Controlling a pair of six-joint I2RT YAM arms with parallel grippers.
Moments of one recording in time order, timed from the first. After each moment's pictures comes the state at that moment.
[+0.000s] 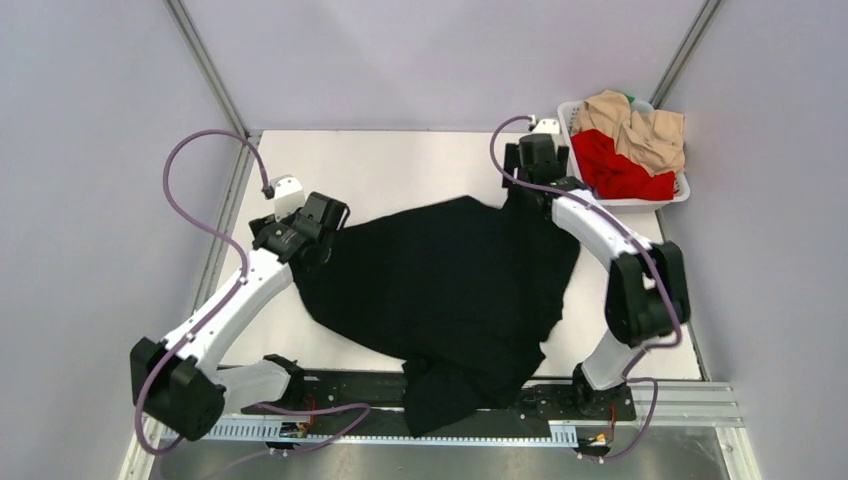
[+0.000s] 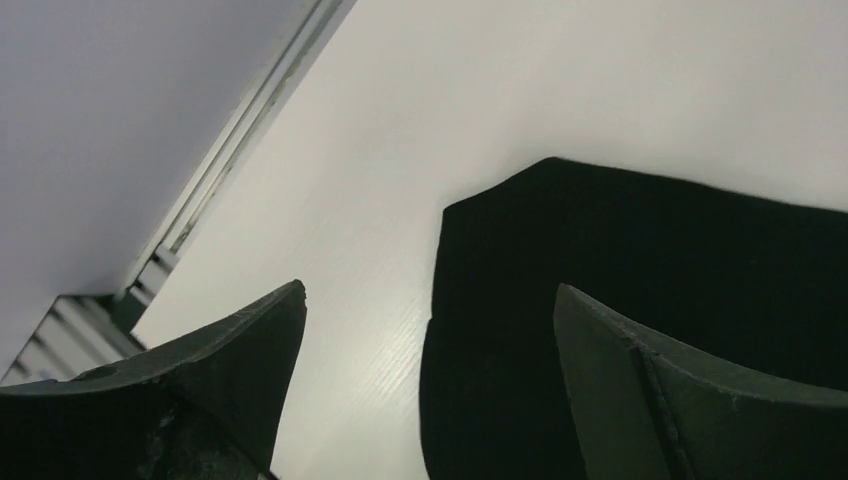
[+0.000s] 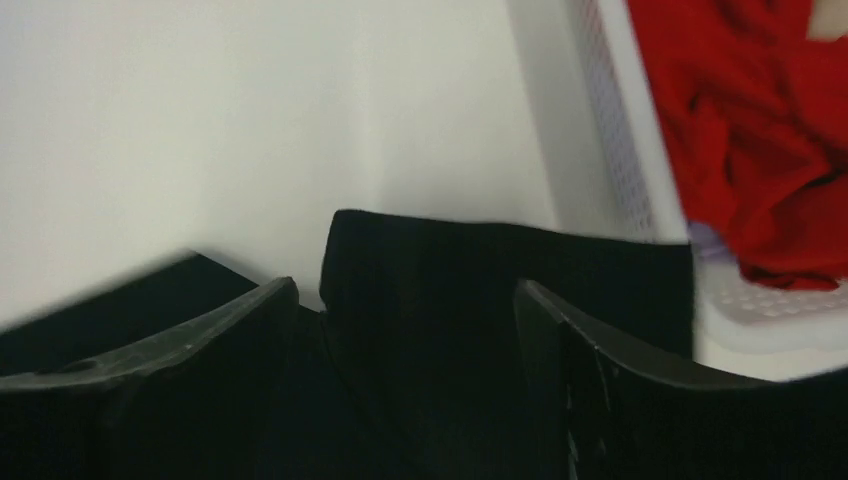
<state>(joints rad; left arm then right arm) -0.50 1.10 1.01 -0.83 -0.91 -0.68 0.33 1.58 1.28 -0.15 0.41 0.19</state>
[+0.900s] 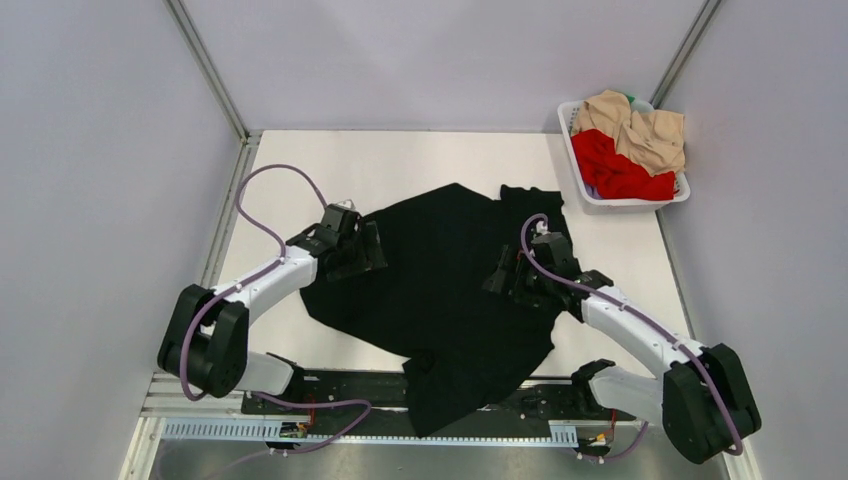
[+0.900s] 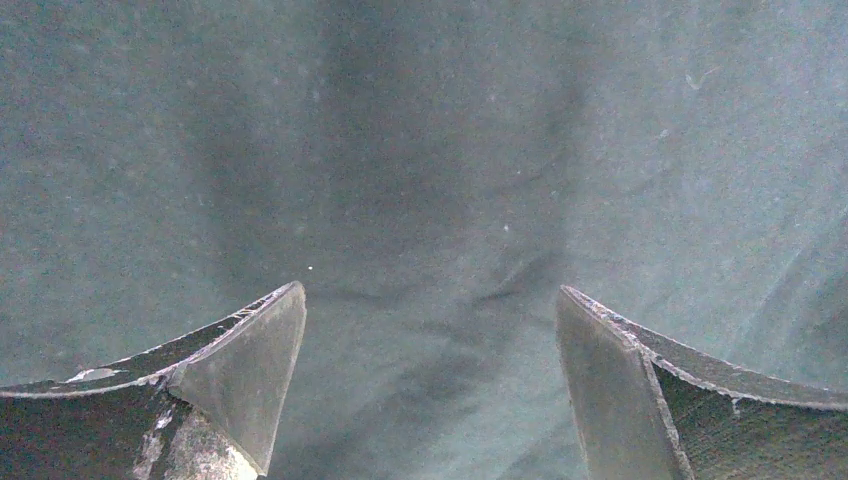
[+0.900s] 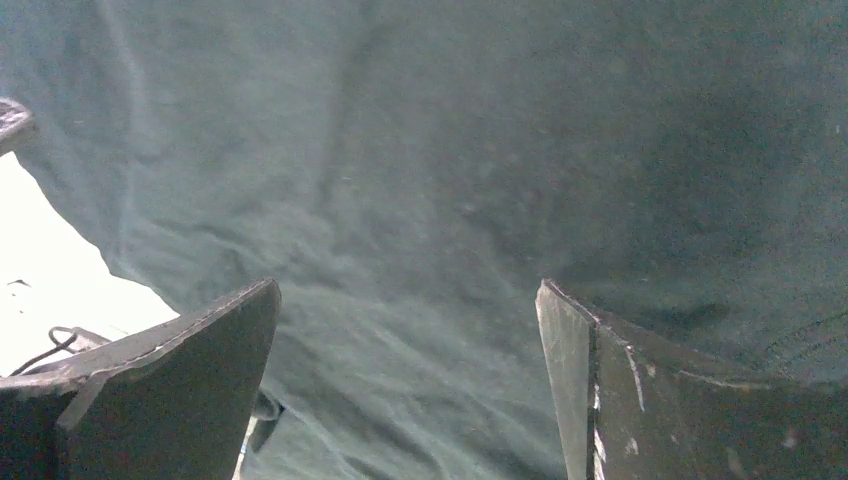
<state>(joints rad) -0.42 1.37 0.80 -0.38 -0.04 -0.62 0.44 1.09 0.57 -0.32 -0.17 0.70</state>
